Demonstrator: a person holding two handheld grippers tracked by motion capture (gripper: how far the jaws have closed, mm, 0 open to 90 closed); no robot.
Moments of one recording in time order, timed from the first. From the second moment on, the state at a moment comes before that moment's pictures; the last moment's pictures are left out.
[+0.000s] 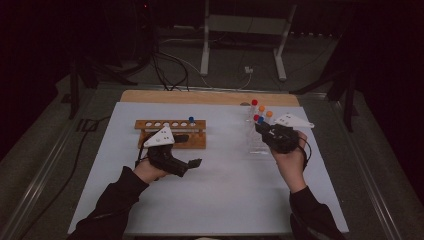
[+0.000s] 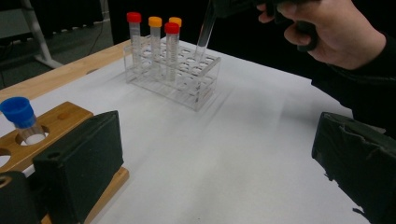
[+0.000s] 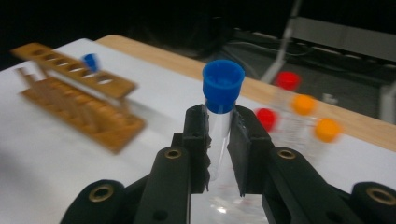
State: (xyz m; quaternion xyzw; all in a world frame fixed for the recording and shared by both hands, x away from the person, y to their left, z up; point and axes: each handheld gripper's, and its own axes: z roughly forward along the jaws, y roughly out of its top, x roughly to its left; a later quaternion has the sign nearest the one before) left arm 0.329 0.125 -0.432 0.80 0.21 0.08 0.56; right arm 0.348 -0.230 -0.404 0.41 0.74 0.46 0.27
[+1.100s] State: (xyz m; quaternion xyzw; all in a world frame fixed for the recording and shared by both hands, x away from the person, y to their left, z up) left arm 0.320 0.095 -0.430 0.81 0.19 0.10 0.55; right arm 0.306 -0.126 -0.443 0.27 0.84 0.46 0.15
